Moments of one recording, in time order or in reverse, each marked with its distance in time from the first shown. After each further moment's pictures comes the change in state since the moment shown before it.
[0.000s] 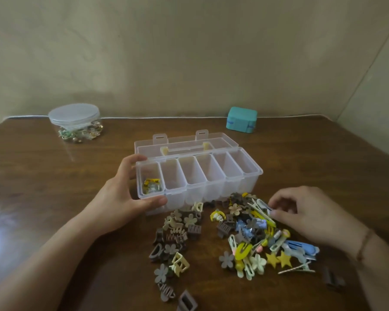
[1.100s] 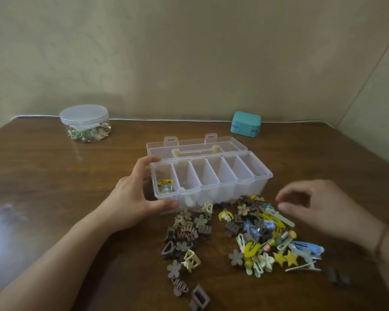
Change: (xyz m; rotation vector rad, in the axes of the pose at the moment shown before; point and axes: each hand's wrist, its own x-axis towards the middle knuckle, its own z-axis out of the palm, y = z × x) left_hand 0.004 -0.014 -0.001 -0.005 -0.054 0.033; right_hand -0.005 -0.008 -0.017 0.029 0.073 -0.104
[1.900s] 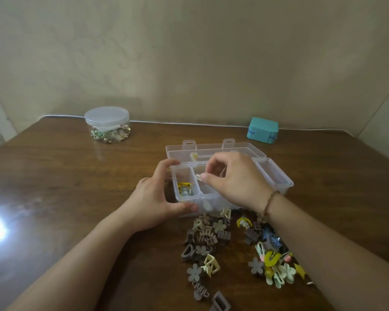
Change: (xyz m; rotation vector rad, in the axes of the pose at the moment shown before) left_hand 0.003 -0.006 0.001 0.022 -0.001 -0.012; right_hand 0.084 -0.125 0.064 0.214 0.115 -0.228
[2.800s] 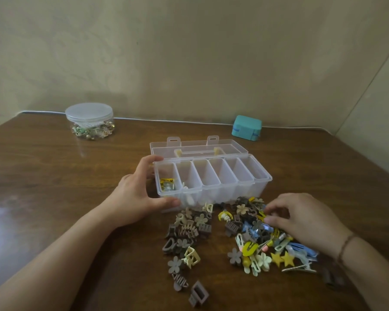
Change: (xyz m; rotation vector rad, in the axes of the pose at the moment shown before) left_hand -0.002 0.005 -0.001 -0.001 -0.008 -0.015; right_hand -0.098 0.086 -0.070 -0.474 -0.204 0.255
